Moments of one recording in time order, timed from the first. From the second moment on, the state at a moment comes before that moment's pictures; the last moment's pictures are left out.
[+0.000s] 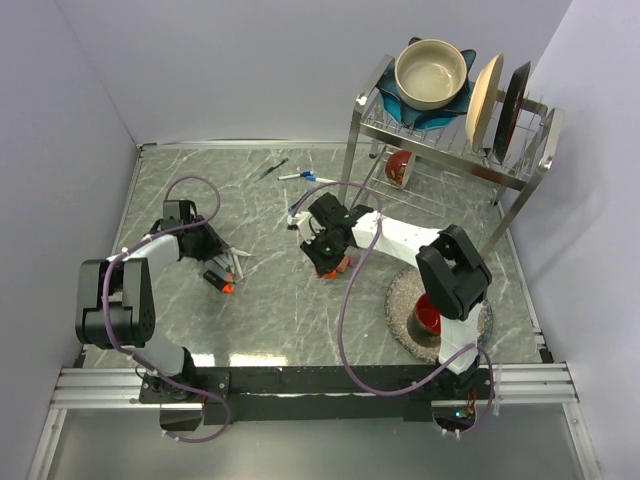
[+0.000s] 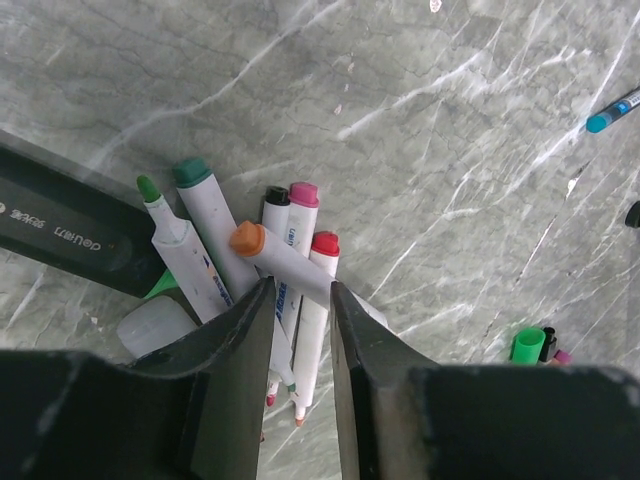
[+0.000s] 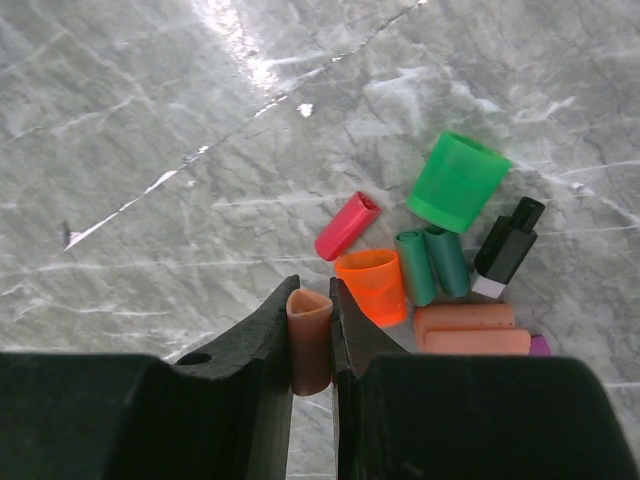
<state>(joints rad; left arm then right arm) 0.04 1.57 0.81 -0.16 0.22 -0.67 0.71 1.91 1.36 -0.62 -0.27 -0.21</state>
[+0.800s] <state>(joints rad) 0.04 1.41 0.84 -0.21 0.20 -0.64 0.71 1.92 1.38 -0.57 -0.20 -0.20</state>
